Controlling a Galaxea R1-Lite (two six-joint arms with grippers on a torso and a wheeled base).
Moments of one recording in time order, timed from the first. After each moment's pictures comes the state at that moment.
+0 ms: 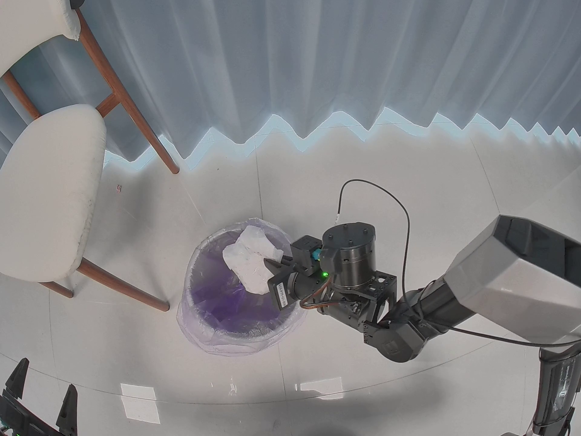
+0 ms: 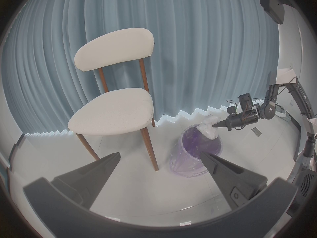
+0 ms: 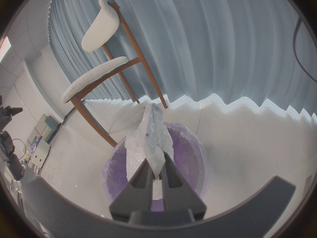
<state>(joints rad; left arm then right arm) 0.00 0.01 -0.02 -0.01 -0.01 0.07 0.65 2.26 -1.14 -0.87 -0.06 -0.04</state>
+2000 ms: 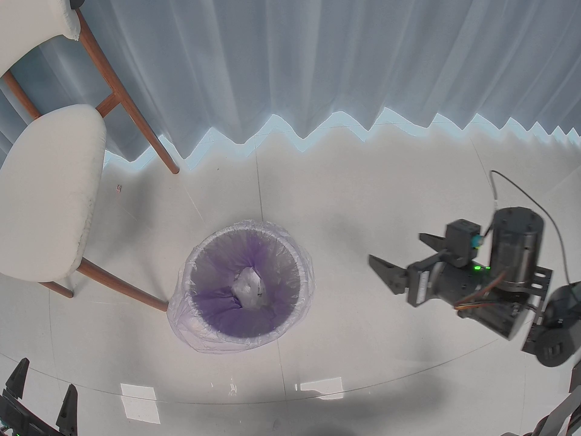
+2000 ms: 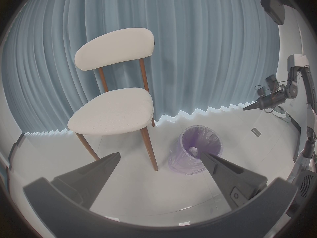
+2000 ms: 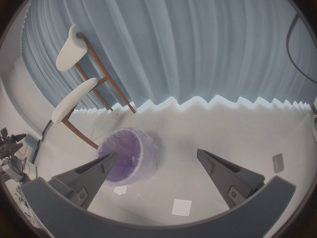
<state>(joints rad) 0.00 0.02 -0.02 -0.01 -0.02 0.07 0.52 1.66 -0.58 -0.82 -0.21 0.08</state>
